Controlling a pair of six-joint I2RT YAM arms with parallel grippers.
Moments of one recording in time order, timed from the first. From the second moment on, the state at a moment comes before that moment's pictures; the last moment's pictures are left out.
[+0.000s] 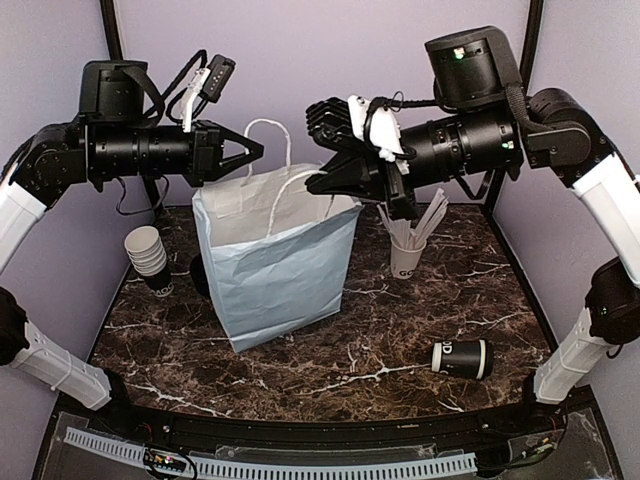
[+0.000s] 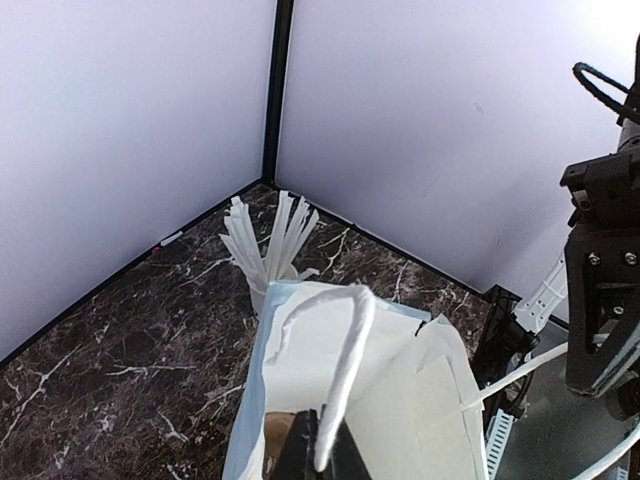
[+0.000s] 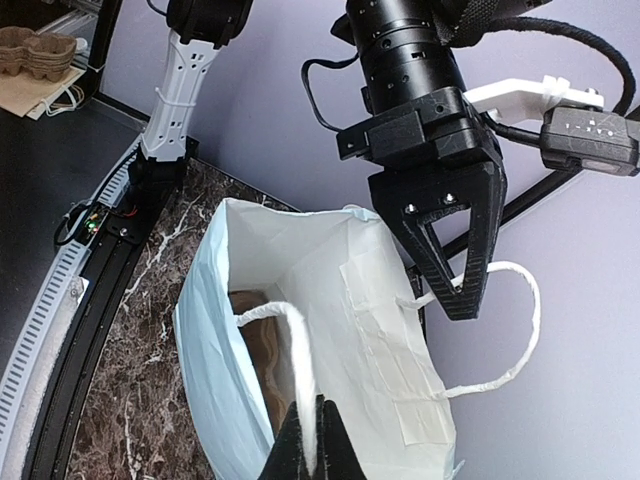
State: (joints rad) left arm -0.91 1.31 1.82 -0.79 0.12 -0.13; right arm 1.22 1.60 2.21 -1.02 -0.19 -0.74
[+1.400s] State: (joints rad) left arm -0.81 1.37 1.77 -0.87 0.00 -0.04; right arm 1.14 1.65 2.15 -1.01 -0.11 -0.79
